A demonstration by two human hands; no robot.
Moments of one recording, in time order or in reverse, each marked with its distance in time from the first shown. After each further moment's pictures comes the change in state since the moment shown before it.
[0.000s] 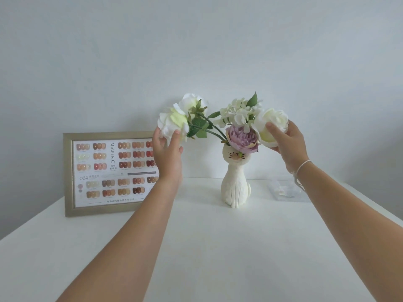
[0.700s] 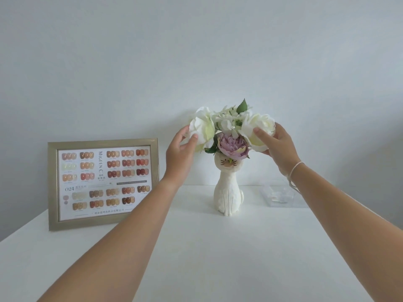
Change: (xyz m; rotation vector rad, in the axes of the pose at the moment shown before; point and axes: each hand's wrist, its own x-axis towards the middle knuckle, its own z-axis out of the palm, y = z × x) left_hand 0.005 -0.009 0.028 0.418 -0.319 0.118; right_hand 0.007 -0.007 -0.001 -0.109 -0.088 -0.013
